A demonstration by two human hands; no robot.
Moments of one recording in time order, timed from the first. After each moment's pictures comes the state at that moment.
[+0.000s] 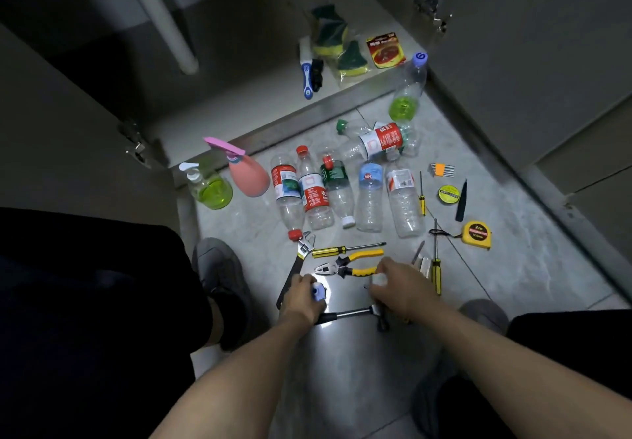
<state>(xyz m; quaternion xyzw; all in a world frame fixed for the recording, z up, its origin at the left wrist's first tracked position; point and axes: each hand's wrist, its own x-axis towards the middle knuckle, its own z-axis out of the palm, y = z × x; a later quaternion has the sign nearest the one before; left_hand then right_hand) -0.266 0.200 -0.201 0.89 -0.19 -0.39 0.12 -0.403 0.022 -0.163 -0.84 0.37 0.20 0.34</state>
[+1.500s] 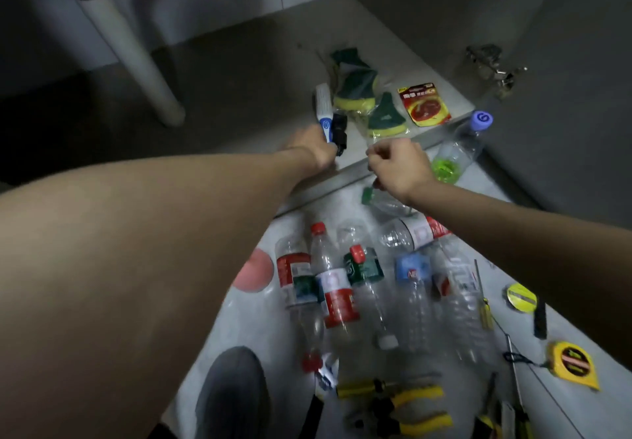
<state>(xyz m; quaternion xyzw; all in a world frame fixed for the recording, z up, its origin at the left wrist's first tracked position) 0.072 -0.095 -0.109 0.91 -0.31 -0.21 0.16 -0.079 -0.180 -0.118 -0.83 0.40 -0.08 0.38</state>
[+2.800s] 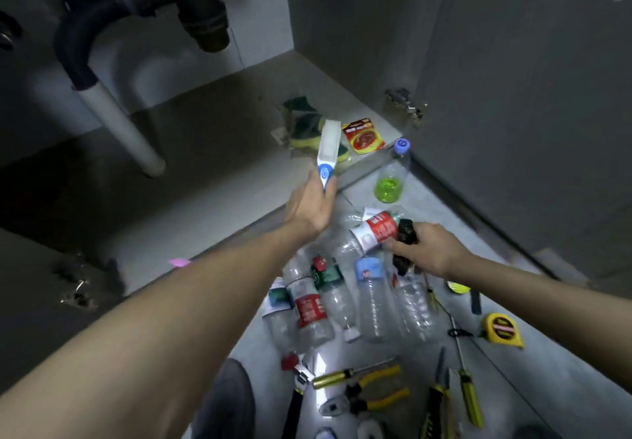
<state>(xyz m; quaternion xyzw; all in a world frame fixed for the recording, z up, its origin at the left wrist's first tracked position) -0.046 -0.076 -0.082 0.86 -0.40 -0.15 0.26 -0.266 -0.174 -0.101 -0.83 0.44 0.06 0.34</state>
